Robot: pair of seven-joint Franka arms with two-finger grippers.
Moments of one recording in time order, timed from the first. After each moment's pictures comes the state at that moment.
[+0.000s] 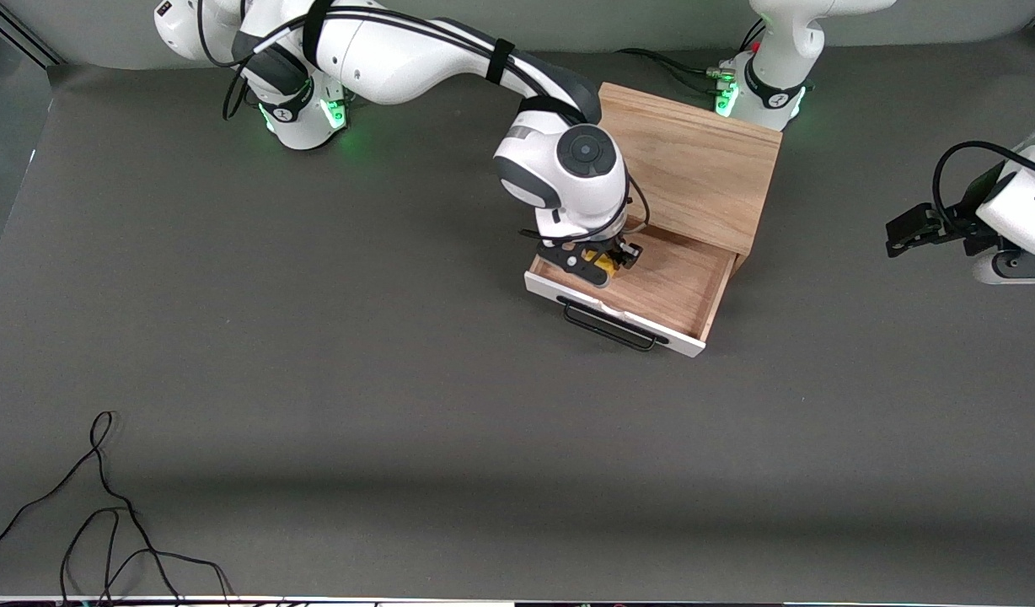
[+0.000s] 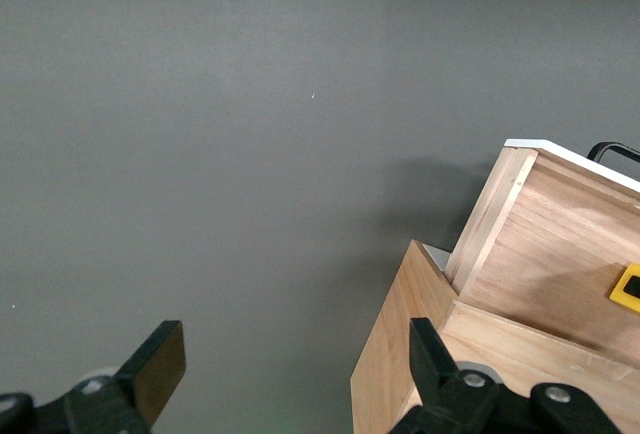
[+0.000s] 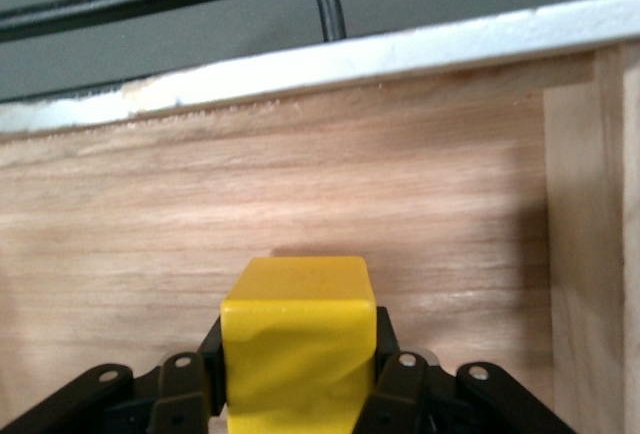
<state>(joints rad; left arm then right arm) 0.01 0.00 -0.05 -1.65 0.02 1.60 -0.03 0.72 0.90 0.37 -1.09 -0.19 2.04 1.61</state>
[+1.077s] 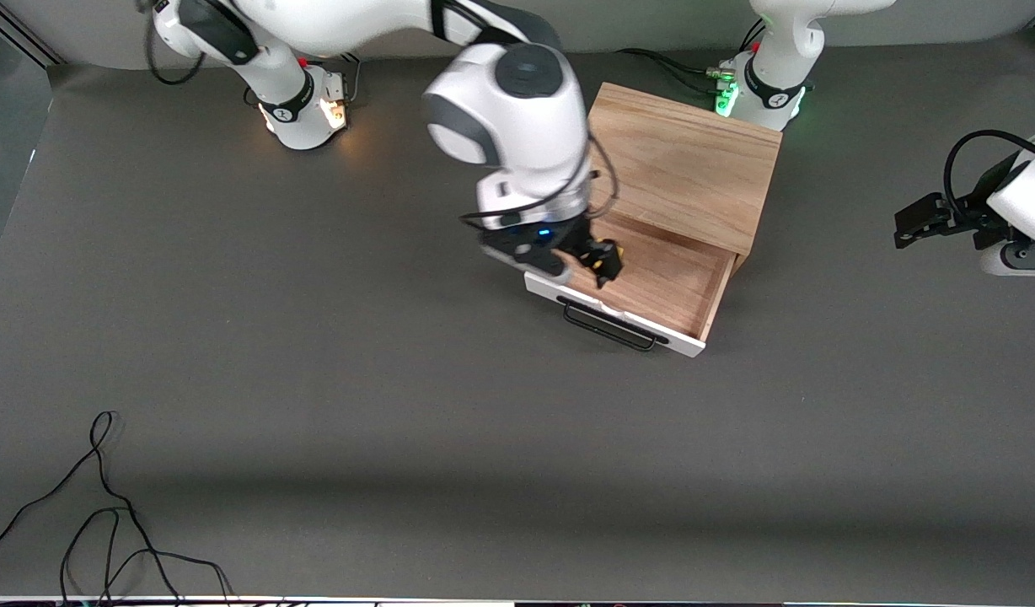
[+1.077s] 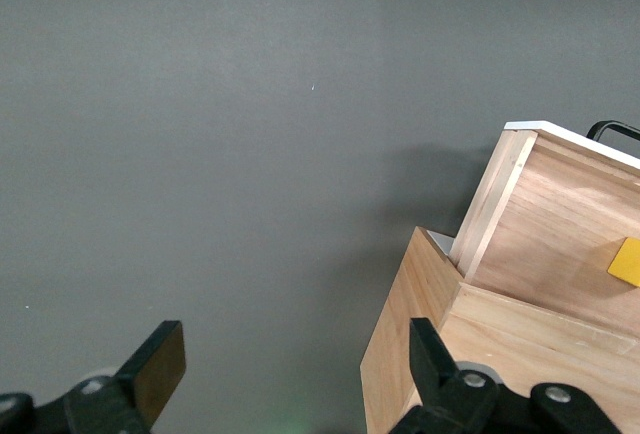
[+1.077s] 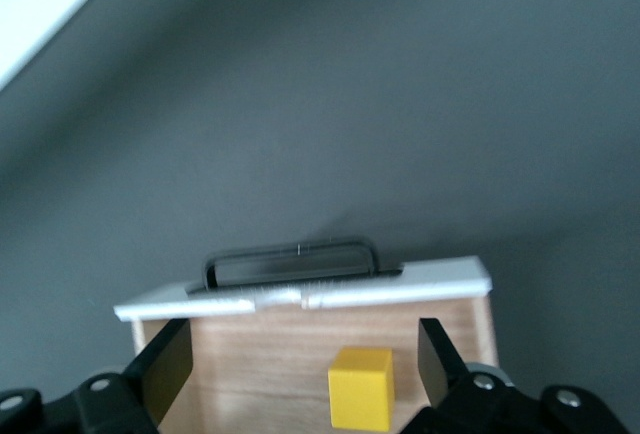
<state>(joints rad) 0.02 0.00 -0.05 -1.62 0.02 1.56 0.01 0.54 0.65 0.38 -1.06 -0.23 1.90 1.51</state>
